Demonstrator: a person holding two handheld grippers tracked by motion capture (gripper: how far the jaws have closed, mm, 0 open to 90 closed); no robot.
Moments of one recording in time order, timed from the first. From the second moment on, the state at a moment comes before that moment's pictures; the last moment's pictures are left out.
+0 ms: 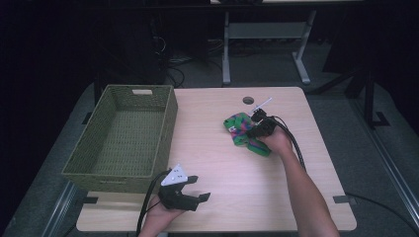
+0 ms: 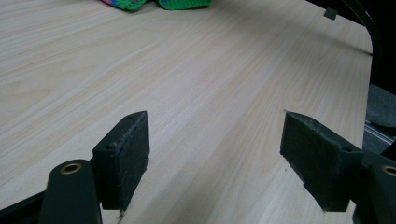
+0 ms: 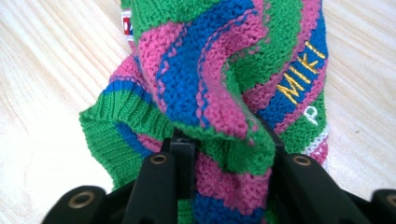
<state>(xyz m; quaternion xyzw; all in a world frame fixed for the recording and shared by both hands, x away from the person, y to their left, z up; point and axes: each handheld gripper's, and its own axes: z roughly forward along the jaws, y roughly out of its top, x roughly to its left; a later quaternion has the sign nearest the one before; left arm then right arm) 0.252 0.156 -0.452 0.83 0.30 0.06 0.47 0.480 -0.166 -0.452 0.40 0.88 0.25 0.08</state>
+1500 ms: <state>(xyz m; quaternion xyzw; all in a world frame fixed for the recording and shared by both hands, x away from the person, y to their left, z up) 0.253 0.161 -0.450 0.82 0.31 0.05 0.48 0.440 -0.210 -0.387 0.40 0.84 0.36 0.04</state>
